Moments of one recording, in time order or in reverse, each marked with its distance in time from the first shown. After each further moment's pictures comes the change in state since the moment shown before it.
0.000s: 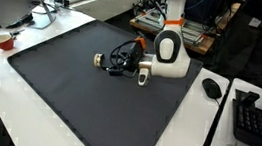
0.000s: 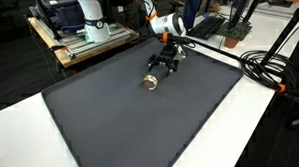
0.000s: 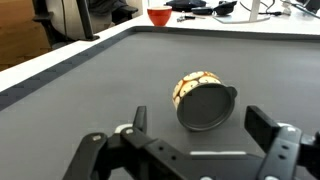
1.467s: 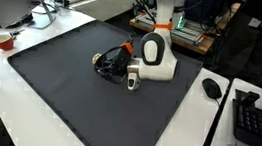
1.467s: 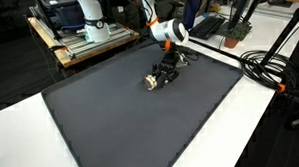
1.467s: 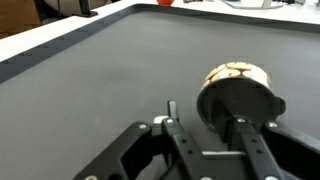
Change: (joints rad) arm -0.070 0.059 -0.011 0.102 -0.017 0.103 -0.123
